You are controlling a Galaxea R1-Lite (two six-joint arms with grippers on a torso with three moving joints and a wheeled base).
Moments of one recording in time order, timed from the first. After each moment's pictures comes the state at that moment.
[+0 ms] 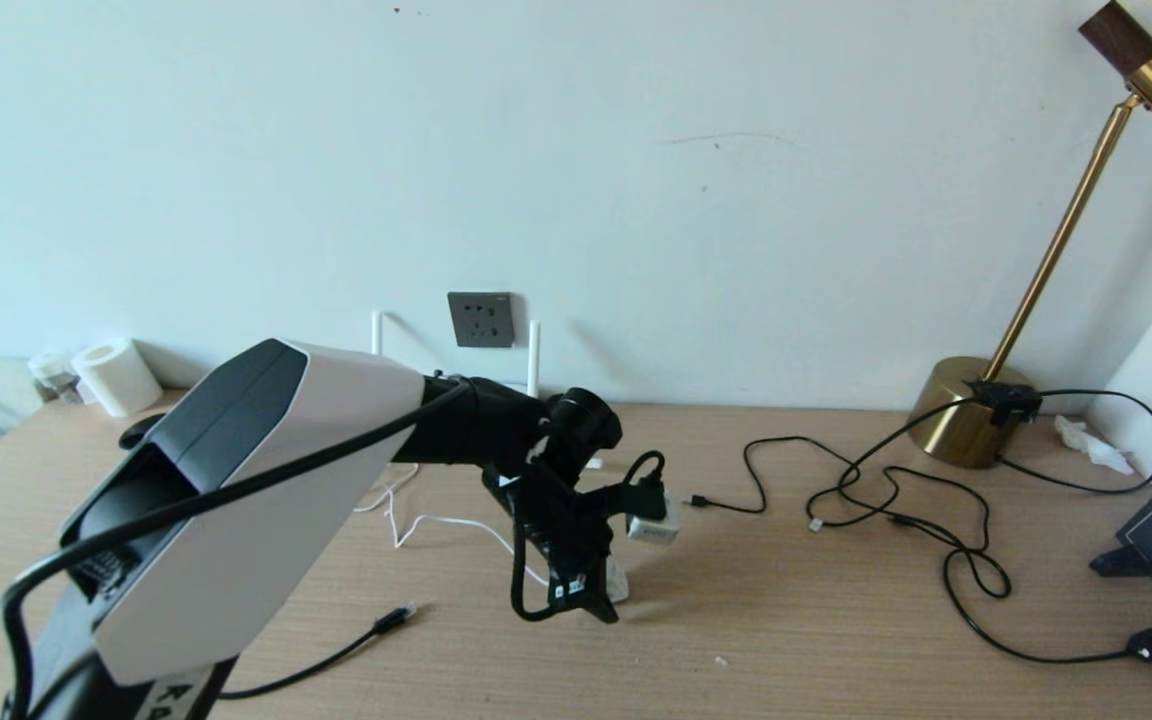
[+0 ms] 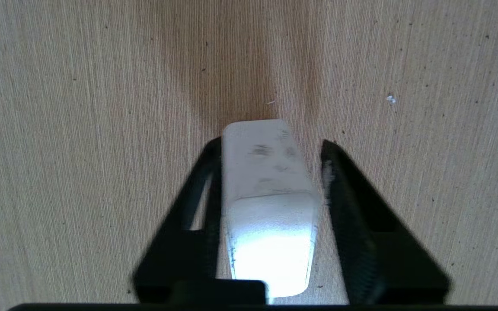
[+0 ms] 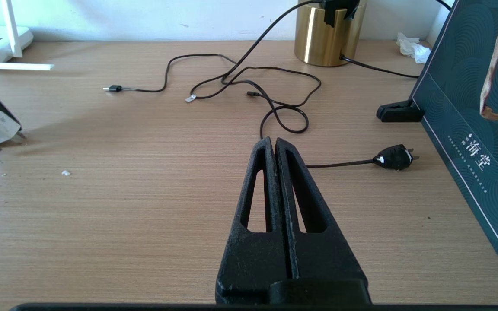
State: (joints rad) left arm -0.63 2.40 -1.84 0.65 -0.33 0.94; right arm 0.00 0.00 0.00 -0.01 -0.03 0.04
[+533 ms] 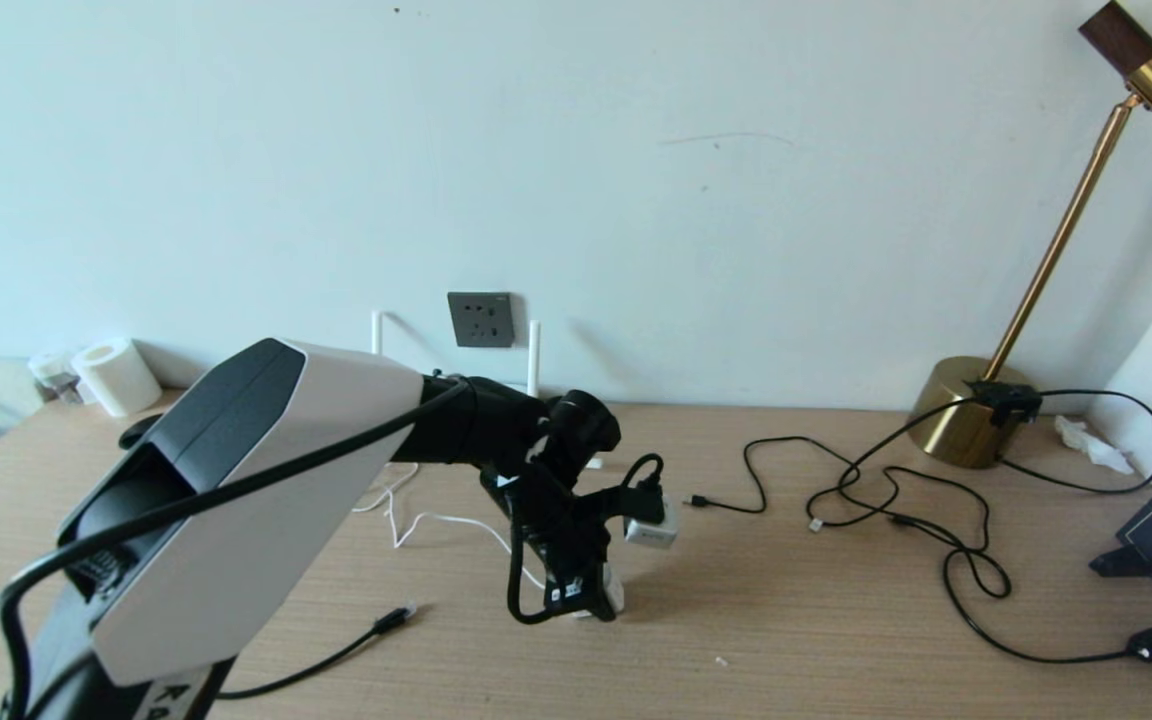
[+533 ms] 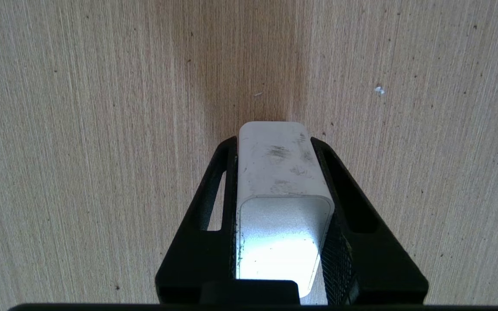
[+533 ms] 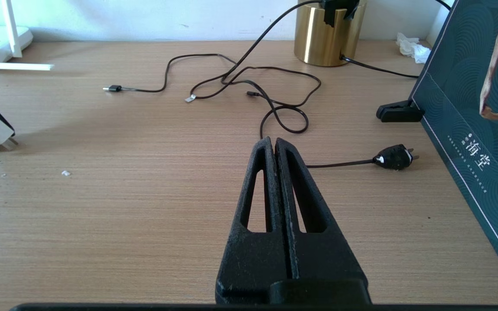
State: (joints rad) left arm -0.63 2.40 -1.84 0.68 -0.33 0.95; right arm 0.00 0.00 0.00 -0.01 -0.03 0.04
